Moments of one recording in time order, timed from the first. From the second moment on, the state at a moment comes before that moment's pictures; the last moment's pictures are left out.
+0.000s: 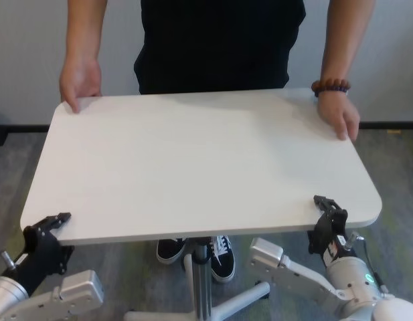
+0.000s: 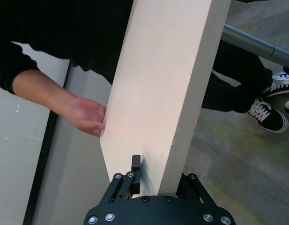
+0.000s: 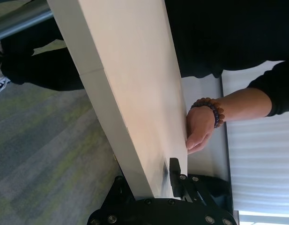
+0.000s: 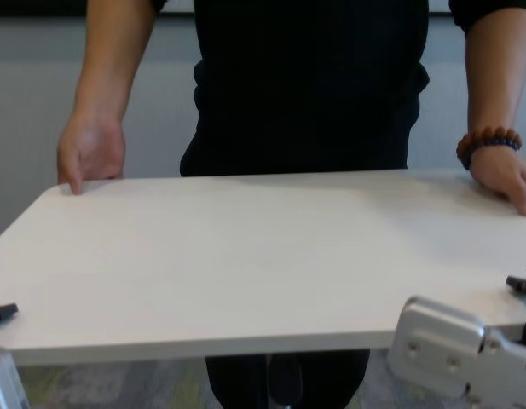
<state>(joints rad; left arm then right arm) 0.17 0.57 0.27 -1.64 0.72 -0.08 0.05 -0.01 0.40 -0.54 -1.68 -0.93 0.54 -0.06</state>
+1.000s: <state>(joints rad) 0.08 0.52 0.29 -1.62 0.77 -0.09 0.01 0.06 0.39 -0.53 -1.66 -1.00 0.51 0.01</state>
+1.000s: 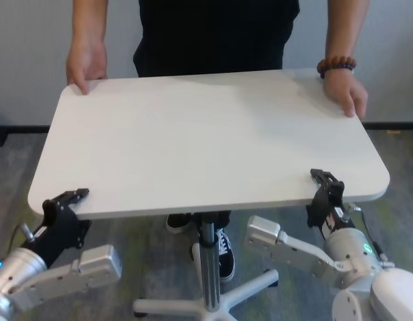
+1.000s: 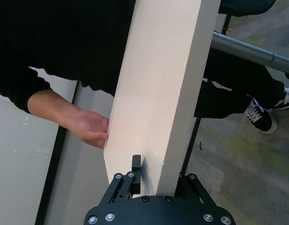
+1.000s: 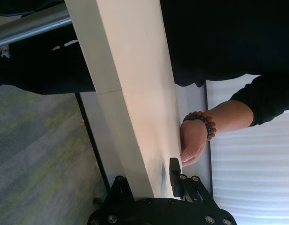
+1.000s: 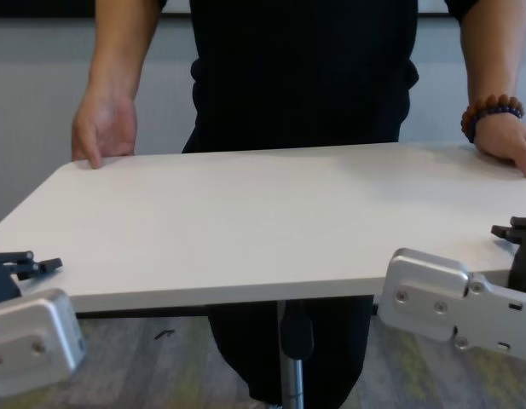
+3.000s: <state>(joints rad) -0.30 0.36 0.48 -1.16 0.86 -0.10 0.12 0.34 0.25 -0.49 -1.13 -1.03 0.25 -0.05</state>
